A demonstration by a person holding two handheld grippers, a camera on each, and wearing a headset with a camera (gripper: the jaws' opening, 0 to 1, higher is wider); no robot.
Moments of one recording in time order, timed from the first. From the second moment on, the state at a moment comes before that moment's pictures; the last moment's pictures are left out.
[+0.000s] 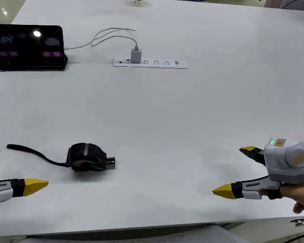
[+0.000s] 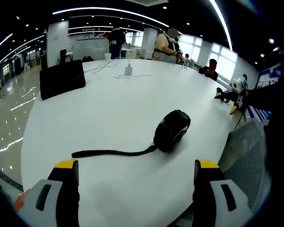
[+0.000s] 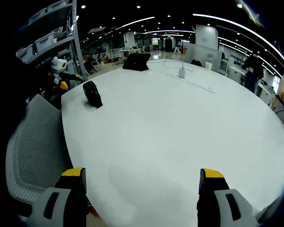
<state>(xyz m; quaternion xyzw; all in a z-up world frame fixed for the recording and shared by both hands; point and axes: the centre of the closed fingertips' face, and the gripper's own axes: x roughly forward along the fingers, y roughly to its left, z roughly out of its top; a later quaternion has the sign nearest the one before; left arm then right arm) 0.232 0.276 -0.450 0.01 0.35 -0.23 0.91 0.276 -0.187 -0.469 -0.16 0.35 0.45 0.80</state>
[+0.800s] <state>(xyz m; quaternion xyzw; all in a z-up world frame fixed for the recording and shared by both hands) 0.226 0.283 -0.450 0.02 0.36 -0.24 0.90 0.270 -0.181 -0.462 -0.17 0.34 0.46 0.80</state>
